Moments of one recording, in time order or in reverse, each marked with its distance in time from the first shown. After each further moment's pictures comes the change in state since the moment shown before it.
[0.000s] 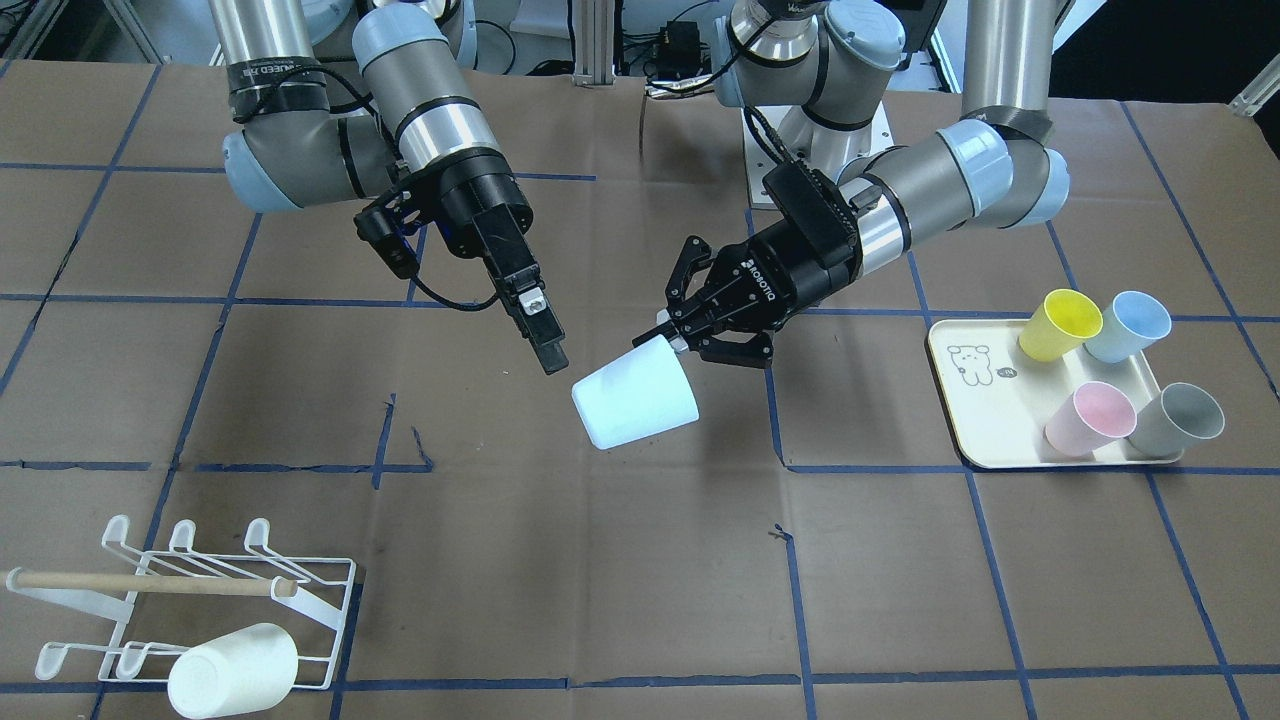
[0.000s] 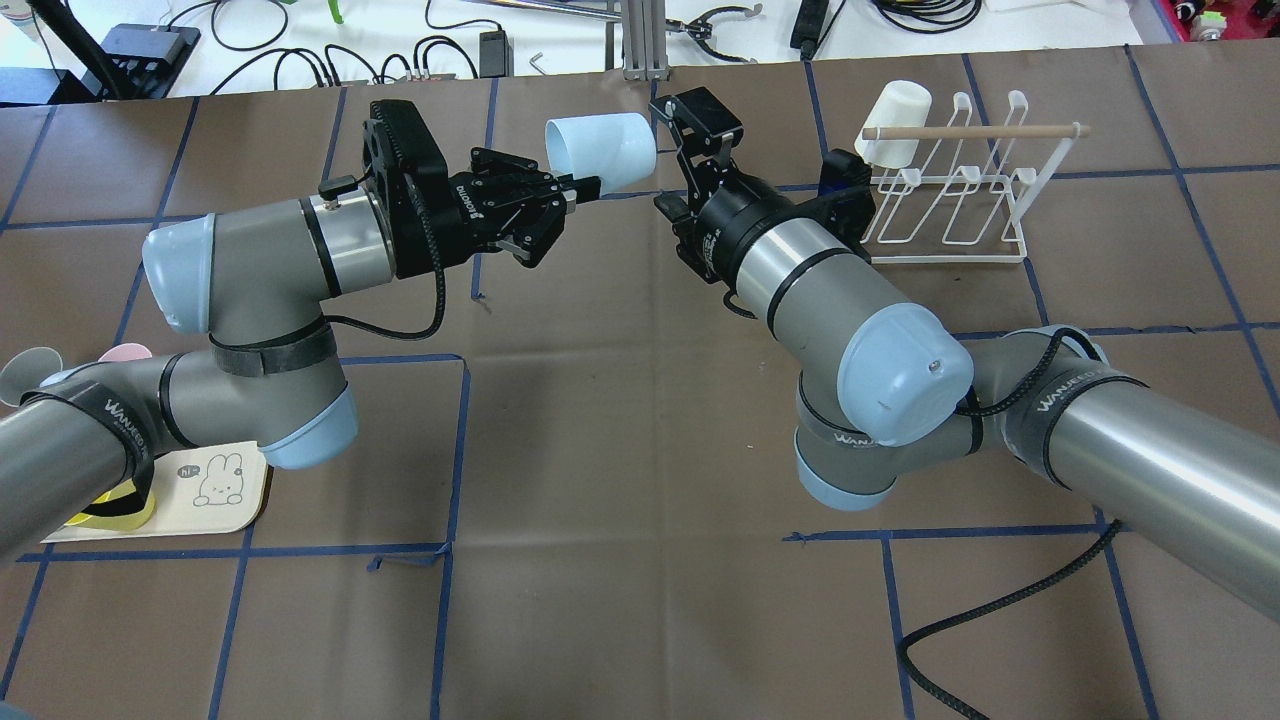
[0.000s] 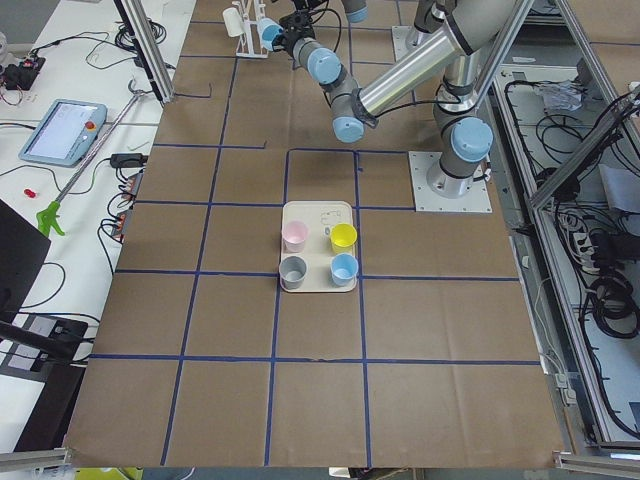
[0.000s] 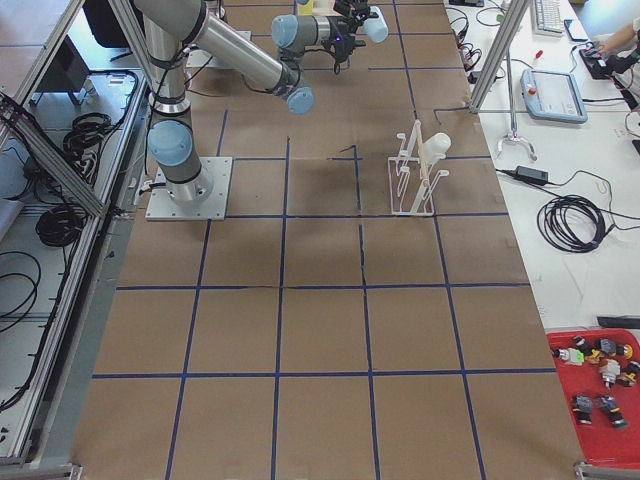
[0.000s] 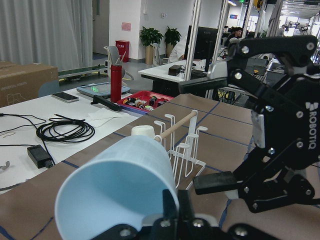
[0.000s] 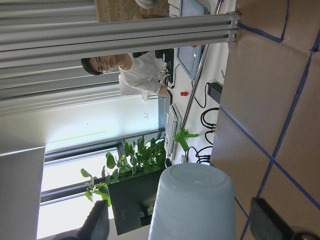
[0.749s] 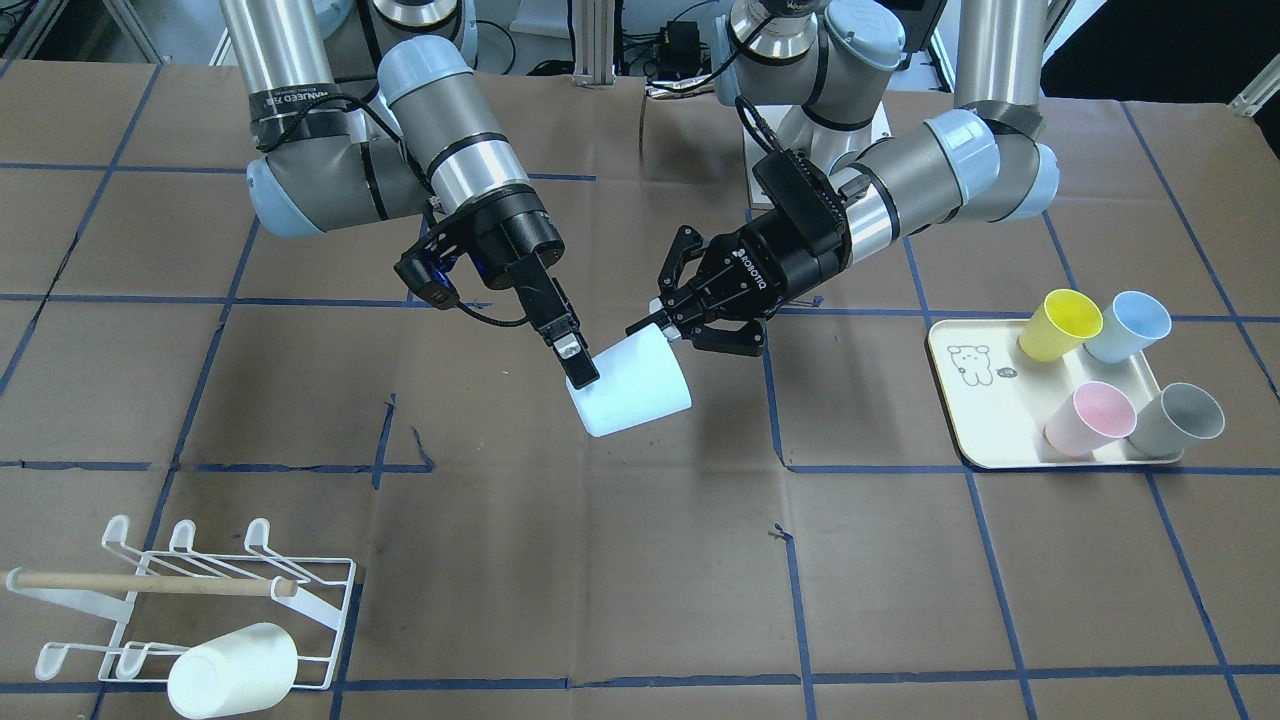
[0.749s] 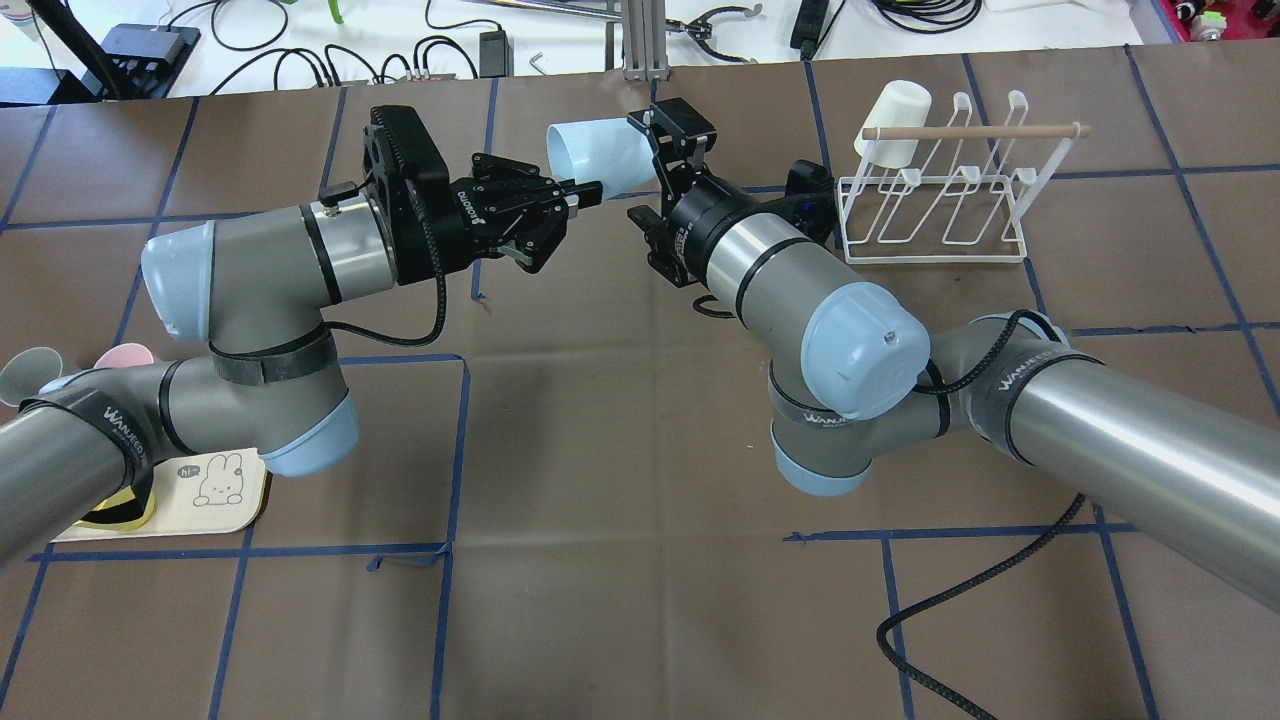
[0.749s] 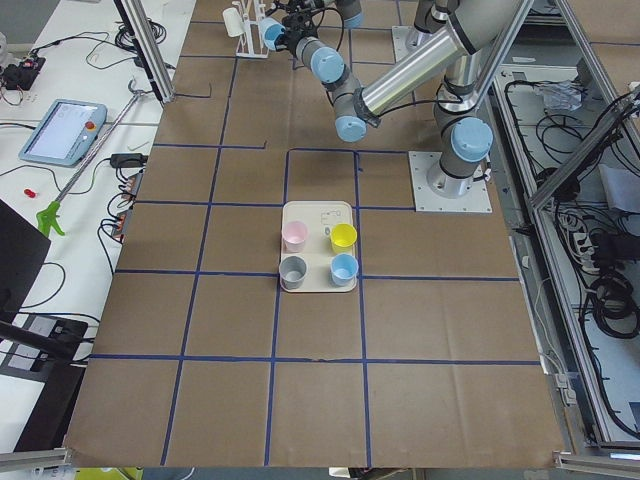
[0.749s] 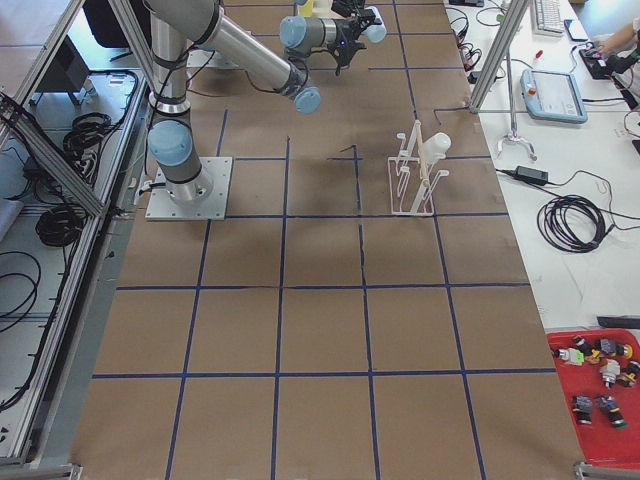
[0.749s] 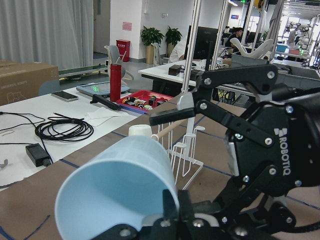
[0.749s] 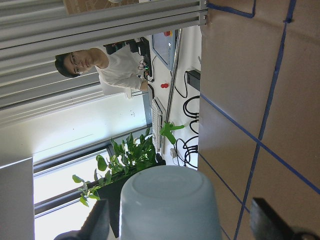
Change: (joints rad) left arm -0.002 0.010 -0.009 0.006 0.004 -0.018; right arm 0.028 0.070 -0.066 0.055 0.003 0.105
